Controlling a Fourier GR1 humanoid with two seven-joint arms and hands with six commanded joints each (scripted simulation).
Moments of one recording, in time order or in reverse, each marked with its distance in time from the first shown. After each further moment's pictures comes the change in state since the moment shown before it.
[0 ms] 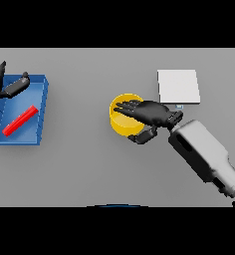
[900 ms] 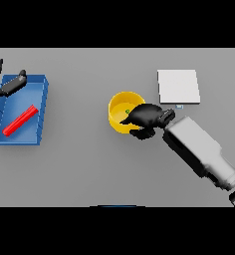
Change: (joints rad) left arm -0.003 0.008 0.016 0.013 0.009 -0.005 -0.024; right arm -0.080 0.014 0.092 0.101 0.063 0.093 0.012
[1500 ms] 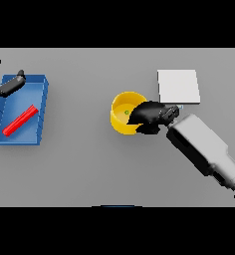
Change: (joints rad) left arm 0.013 0.025 0.001 -0.034 0.004 0.004 0.016; right arm -0.002 -0.044 -0.012 -0.065 -0.057 0.062 0.029
